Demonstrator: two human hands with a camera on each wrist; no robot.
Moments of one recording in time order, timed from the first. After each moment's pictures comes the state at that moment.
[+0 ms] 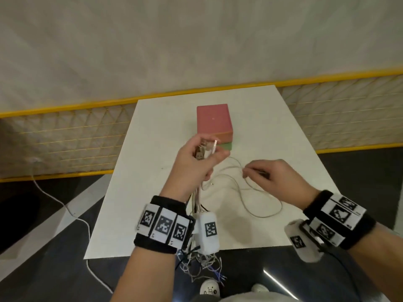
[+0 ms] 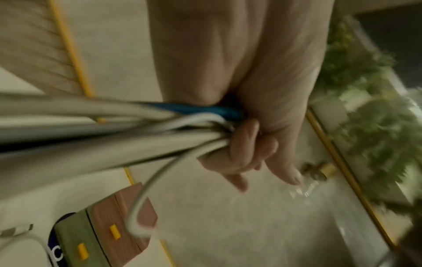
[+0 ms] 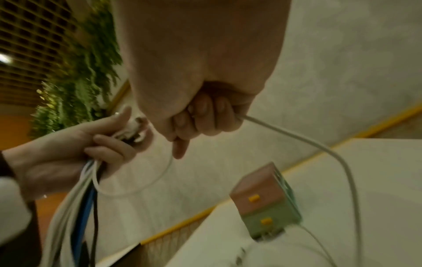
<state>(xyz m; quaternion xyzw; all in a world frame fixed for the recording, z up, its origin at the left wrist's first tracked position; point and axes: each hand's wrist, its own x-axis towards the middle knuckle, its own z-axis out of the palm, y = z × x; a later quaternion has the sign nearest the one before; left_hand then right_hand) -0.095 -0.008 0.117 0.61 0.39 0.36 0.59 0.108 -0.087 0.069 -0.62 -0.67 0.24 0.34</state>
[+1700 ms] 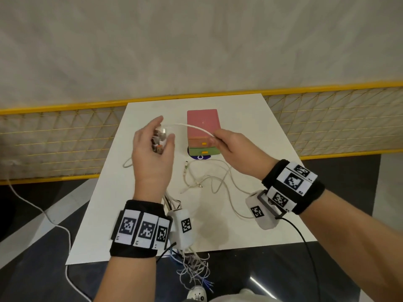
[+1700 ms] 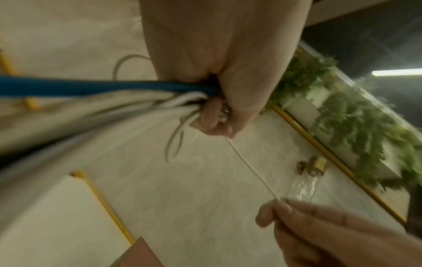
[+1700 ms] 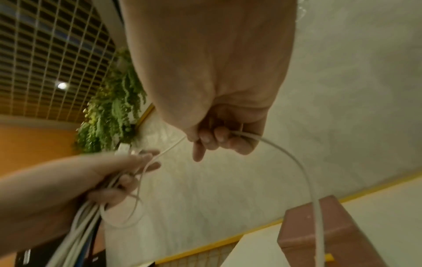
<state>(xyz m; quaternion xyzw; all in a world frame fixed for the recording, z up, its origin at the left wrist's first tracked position) -0.123 0.006 0.116 0.63 0.46 0.54 0.31 0.074 -0.031 0.117 -0.60 -0.72 0.17 0.31</state>
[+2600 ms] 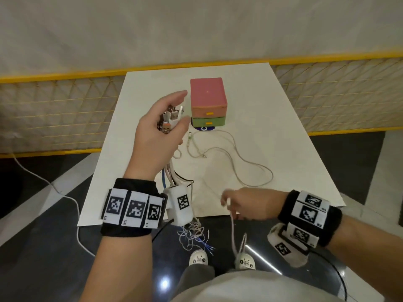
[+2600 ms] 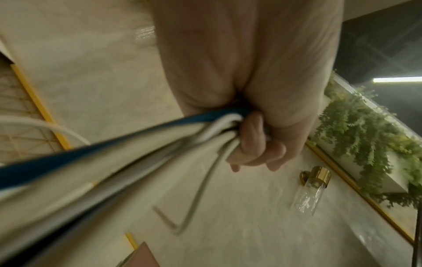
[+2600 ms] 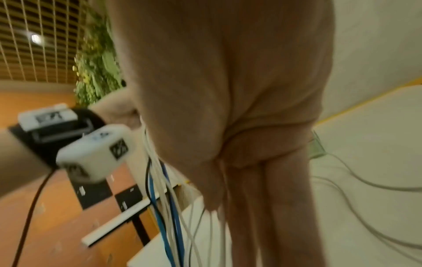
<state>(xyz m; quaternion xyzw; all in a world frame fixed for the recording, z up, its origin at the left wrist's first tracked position) -0.147 -0.030 0.130 0.68 0.39 0.45 0.43 0.040 -0.139 0.044 -0.57 -0.69 0.44 -0.10</state>
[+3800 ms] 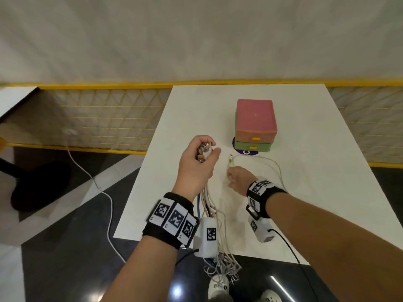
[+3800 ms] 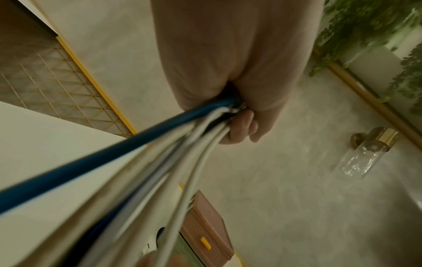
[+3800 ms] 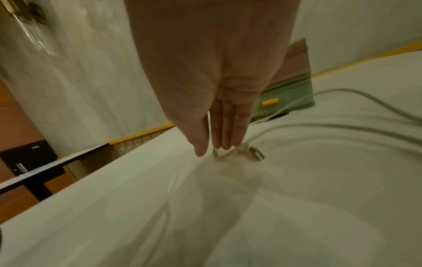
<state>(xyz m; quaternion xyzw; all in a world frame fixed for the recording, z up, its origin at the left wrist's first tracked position) -0.158 0.036 0.073 0.56 0.47 0.46 0.50 0.004 0.068 -0.069 -0.67 -0.69 0.26 0.04</state>
